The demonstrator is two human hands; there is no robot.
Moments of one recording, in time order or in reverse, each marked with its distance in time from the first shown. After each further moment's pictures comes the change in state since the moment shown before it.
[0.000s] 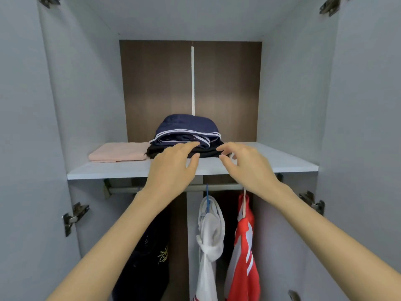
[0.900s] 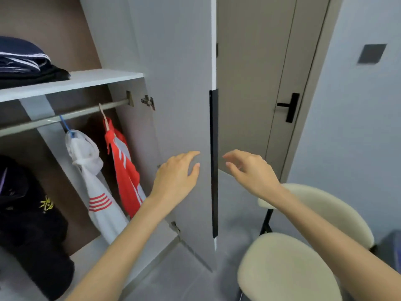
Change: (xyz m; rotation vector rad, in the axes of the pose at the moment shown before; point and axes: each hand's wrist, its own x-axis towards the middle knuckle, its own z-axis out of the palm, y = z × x) left_hand -0.309 0.246 -0.060 -0.538 -0.584 0.393; right_hand -0.464 -0.080 -0.213 -0.277 -0.056 0.794
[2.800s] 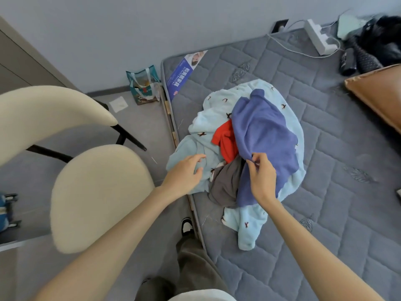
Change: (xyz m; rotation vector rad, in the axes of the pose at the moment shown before) left_hand -0.216 0.550 0.530 -0.356 -1.283 0.607; right_hand -0.606 0.506 -0.119 -0.034 0.633 1.396
